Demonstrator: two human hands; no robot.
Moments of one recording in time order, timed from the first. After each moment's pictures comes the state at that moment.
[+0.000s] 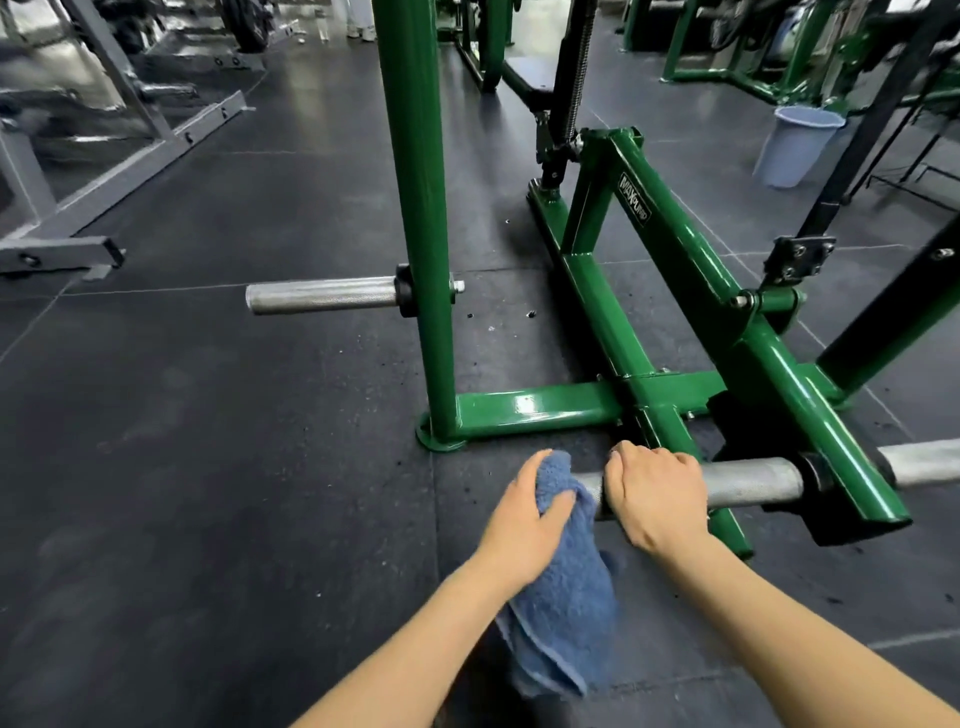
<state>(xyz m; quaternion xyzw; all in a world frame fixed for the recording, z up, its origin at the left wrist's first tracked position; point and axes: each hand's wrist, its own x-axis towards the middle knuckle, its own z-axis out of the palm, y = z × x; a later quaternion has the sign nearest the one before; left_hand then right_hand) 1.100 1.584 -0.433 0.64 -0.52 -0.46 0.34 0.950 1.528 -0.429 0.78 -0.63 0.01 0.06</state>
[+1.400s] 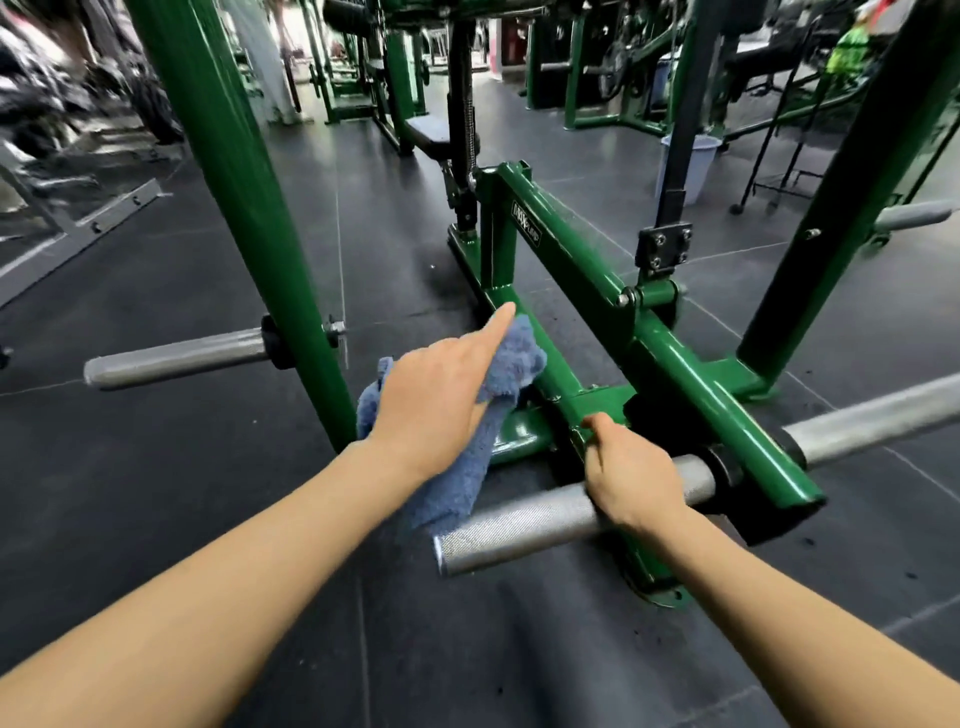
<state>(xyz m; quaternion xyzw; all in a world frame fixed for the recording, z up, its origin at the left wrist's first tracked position) 1.084 1.477 -0.348 0.53 -0.81 0.09 0.21 0.879 1.482 -0.427 0.71 -0.68 0.14 -0.09</state>
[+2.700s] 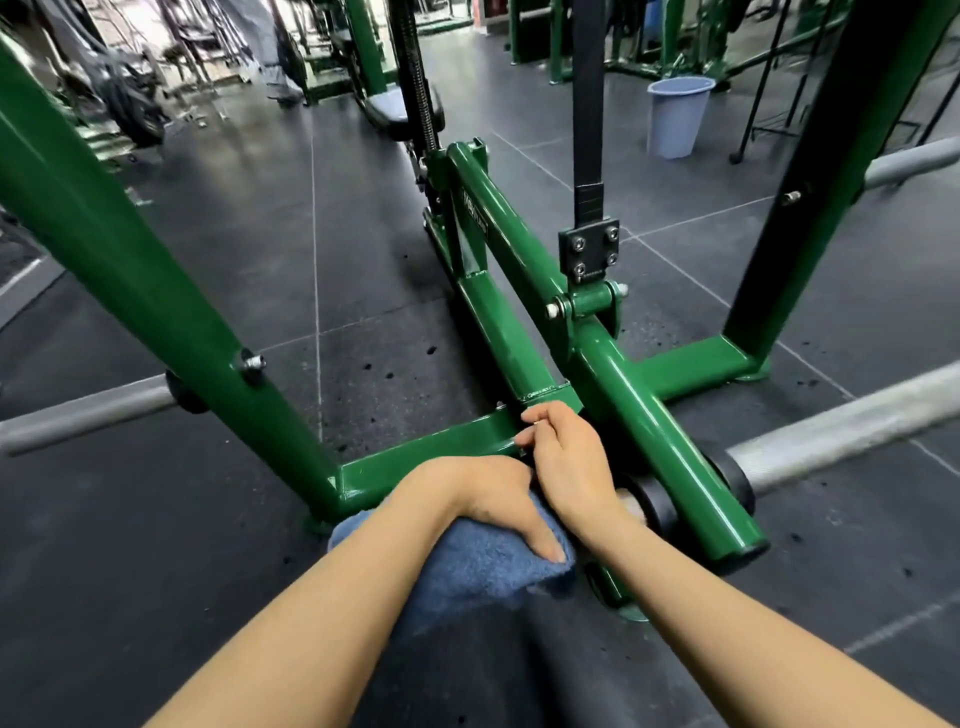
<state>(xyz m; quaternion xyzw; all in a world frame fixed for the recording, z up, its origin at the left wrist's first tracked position) 0.957 1.432 -0.377 0.53 -0.74 -0.37 -0.18 0.853 1.429 -0.432 0.55 -0.60 0.42 -0.39</state>
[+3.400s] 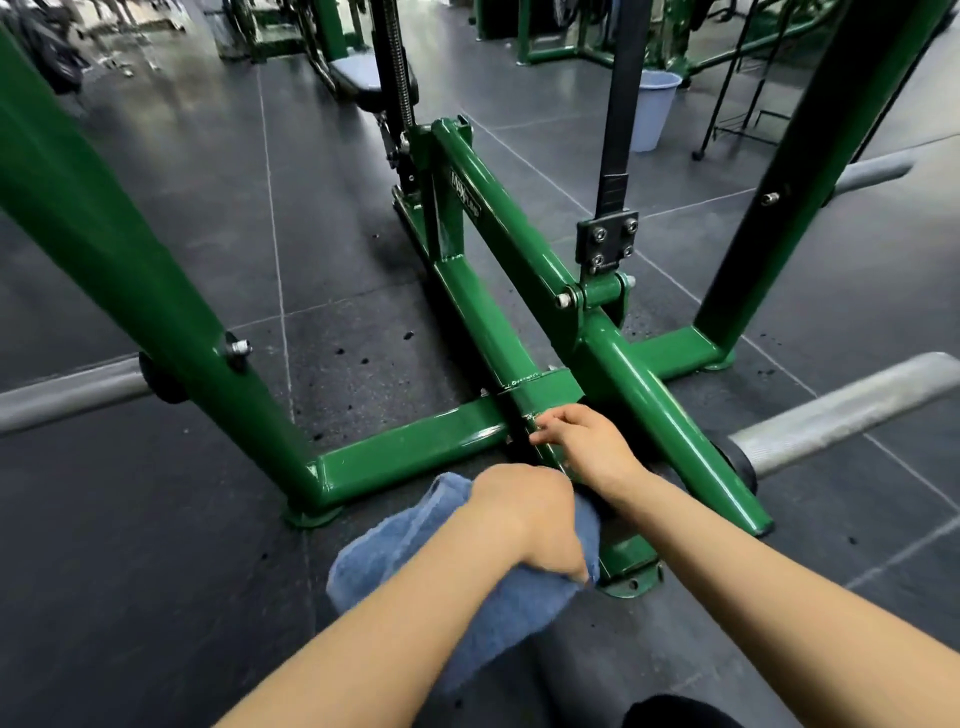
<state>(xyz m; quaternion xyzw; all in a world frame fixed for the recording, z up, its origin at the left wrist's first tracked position) 0.950 1.468 -0.369 0.51 -0.83 -0.15 -0.18 0.848 1.415 -0.434 0.49 -0.65 0.35 -0.47</state>
